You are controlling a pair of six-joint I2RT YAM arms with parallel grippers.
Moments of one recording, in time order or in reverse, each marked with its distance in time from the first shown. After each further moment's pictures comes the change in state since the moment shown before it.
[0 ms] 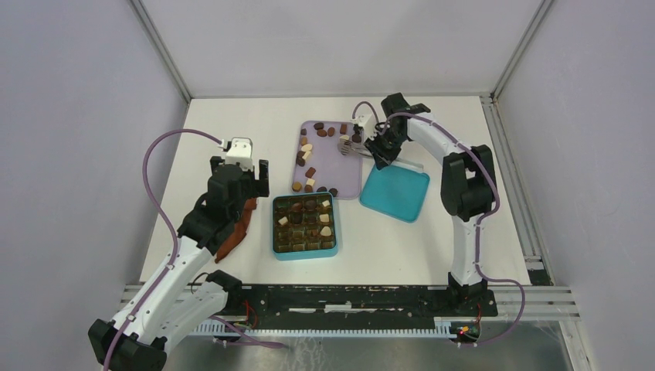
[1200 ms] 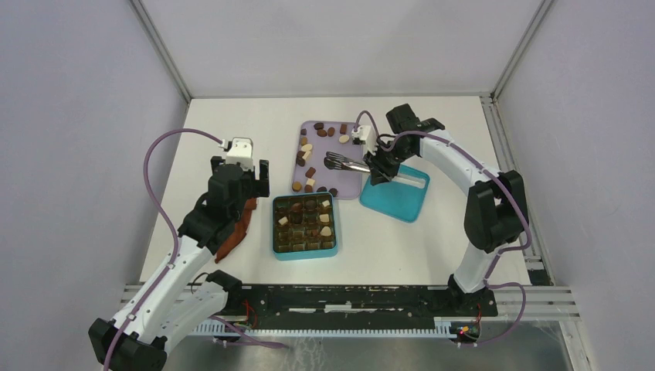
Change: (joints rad) left arm 0.000 0.005 0.000 0.000 0.002 0.000; right arm 0.054 -0.337 -0.307 0.045 -0.219 -0.050
